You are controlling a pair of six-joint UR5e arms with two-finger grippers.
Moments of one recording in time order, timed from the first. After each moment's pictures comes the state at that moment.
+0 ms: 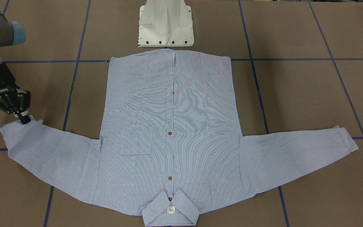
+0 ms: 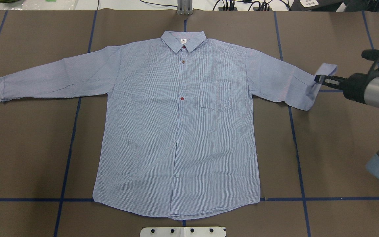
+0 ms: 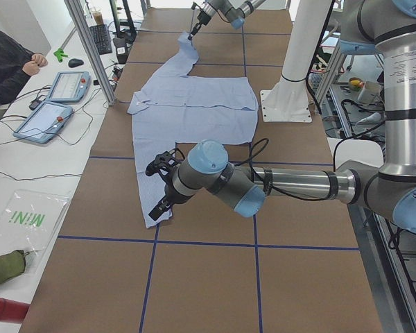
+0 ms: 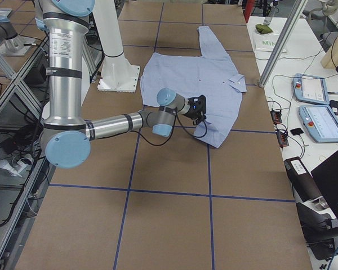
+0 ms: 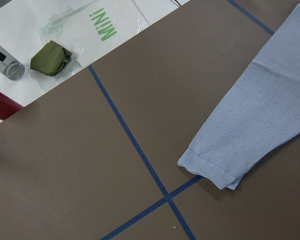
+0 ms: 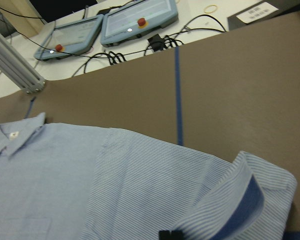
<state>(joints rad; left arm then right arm) -1.62 -1.43 -1.76 -2.17 -2.31 0.17 0.84 -1.53 1.75 -0.51 1.68 1.22</state>
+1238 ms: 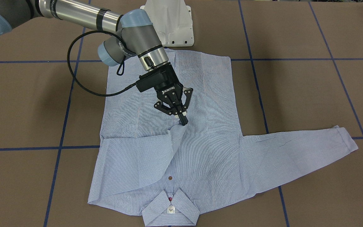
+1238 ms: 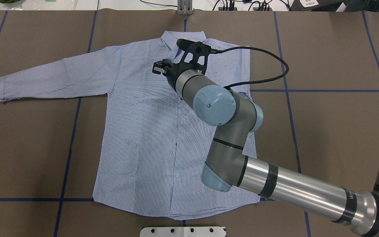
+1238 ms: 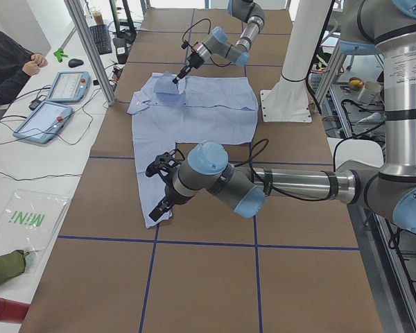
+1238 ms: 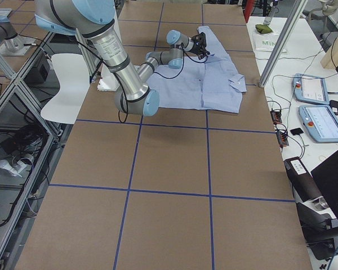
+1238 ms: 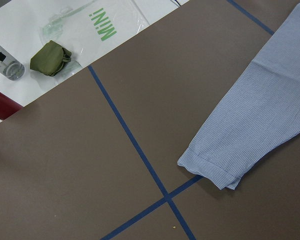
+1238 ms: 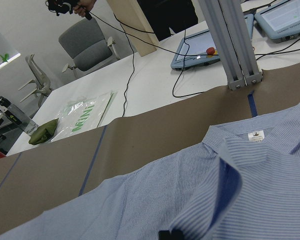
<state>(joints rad) -1.62 -1.42 -1.75 -2.17 -2.31 0.17 0.46 -0.76 1.41 -0.79 1.22 1.31</state>
